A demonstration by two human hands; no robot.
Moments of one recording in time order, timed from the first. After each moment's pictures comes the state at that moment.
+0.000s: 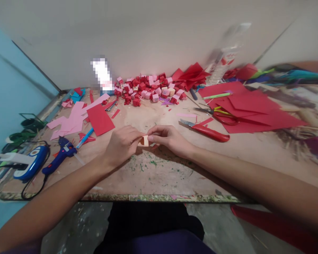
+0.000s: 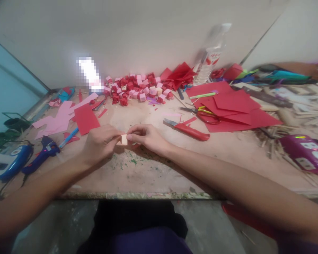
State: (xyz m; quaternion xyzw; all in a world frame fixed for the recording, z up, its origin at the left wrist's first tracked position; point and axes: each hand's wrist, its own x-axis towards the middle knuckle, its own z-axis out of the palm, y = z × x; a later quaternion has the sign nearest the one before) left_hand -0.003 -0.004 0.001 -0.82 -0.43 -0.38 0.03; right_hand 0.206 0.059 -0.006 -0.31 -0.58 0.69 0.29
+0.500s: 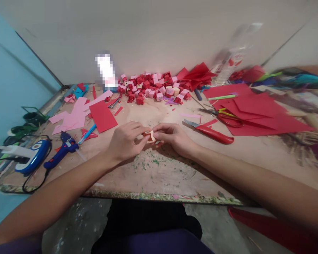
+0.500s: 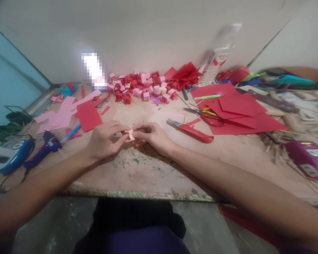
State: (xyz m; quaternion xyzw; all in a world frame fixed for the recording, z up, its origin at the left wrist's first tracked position) left_hand -0.003 0.003 -0.006 -0.81 -0.43 -0.40 0.03; right_hand 0.206 0.064 -0.009 -0.31 -0.54 0.71 0.31
